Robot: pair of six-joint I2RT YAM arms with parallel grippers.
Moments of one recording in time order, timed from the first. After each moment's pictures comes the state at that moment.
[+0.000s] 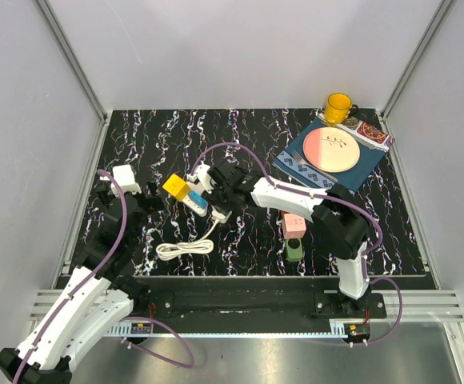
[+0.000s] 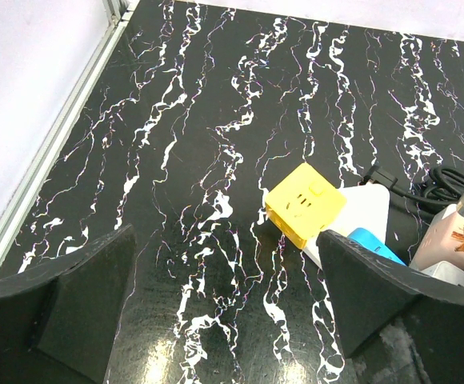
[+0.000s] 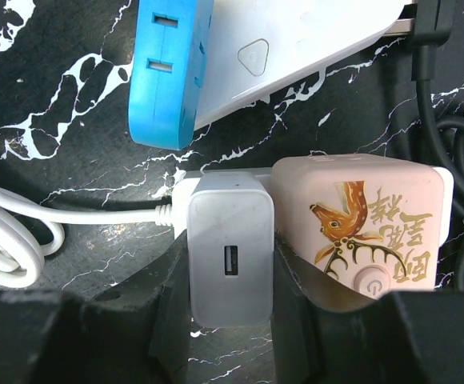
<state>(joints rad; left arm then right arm) -0.46 0.57 0.63 -0.34 -0.61 -0.21 0.90 1.98 1.47 -0.43 -0.02 -0.19</state>
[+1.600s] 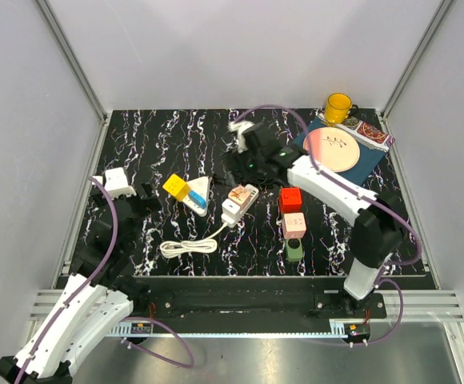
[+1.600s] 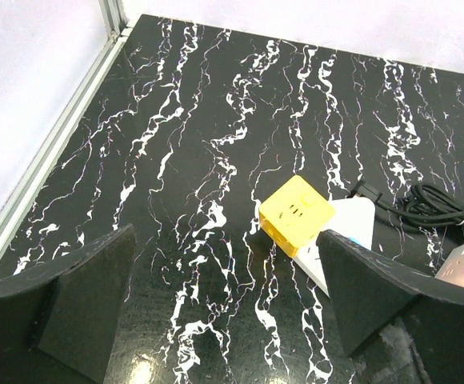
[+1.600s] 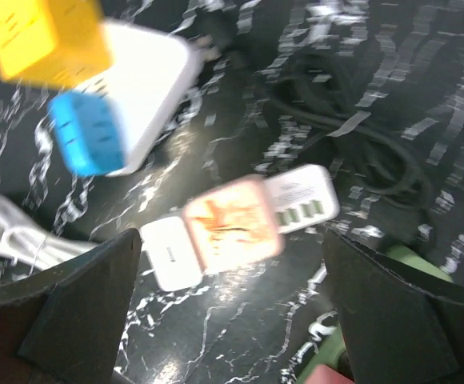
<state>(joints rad) -0.46 0.51 0.63 -0.34 -0.60 -0.22 0.77 1.79 1.57 -0.58 -0.01 0.14</state>
